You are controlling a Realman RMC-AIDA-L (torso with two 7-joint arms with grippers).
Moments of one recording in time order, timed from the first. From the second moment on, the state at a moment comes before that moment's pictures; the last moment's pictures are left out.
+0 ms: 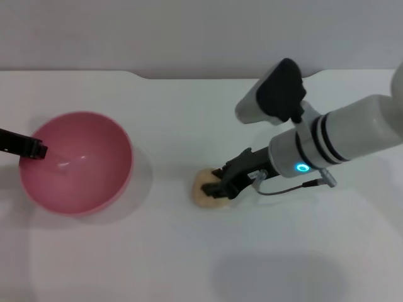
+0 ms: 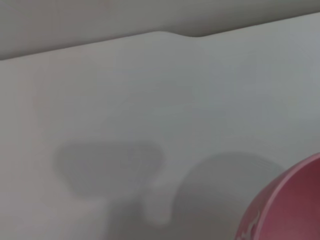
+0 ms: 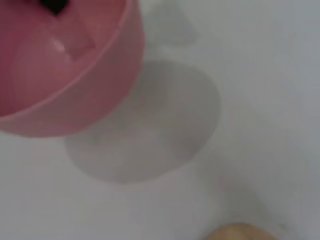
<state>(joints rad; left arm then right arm) -0.44 -2.06 1.05 1.43 2.64 1.52 -2.61 0.77 2.08 -1.71 -0.71 -1.99 -0.89 2.20</state>
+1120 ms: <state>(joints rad) -0.70 -2.07 1.48 1.24 2.58 1.40 -2.75 0.67 2.07 -1.51 -1.24 -2.07 -1.30 2.03</state>
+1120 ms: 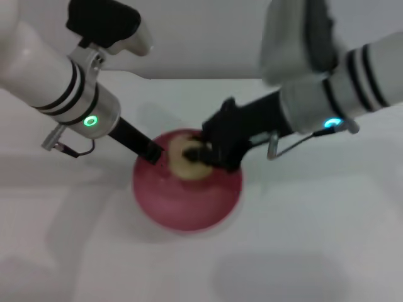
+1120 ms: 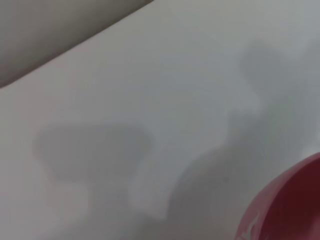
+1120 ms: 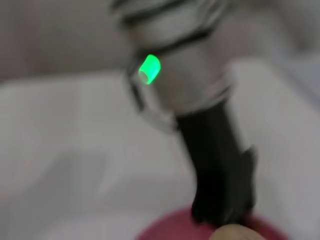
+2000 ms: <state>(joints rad) -0.51 -2.06 1.53 1.39 2.49 1.15 -2.72 0.55 2.08 -1.12 -1.29 -2.15 -1.29 2.26</state>
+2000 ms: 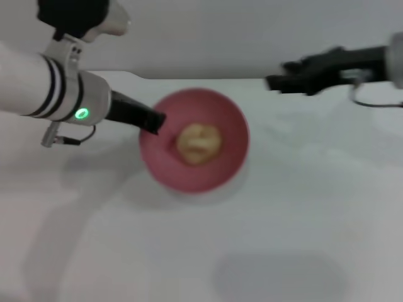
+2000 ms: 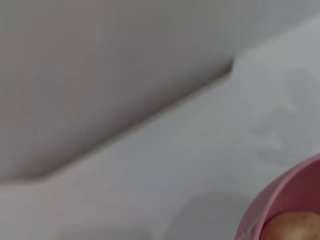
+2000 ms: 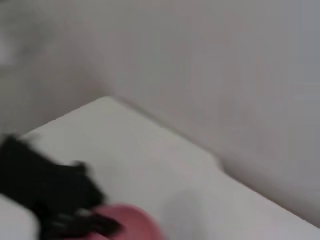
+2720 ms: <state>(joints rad) -0.14 -2.06 2.12 1.43 2.18 0.06 -2.00 0.38 2.07 -0.65 -1.05 -2.14 -1.35 2.19</state>
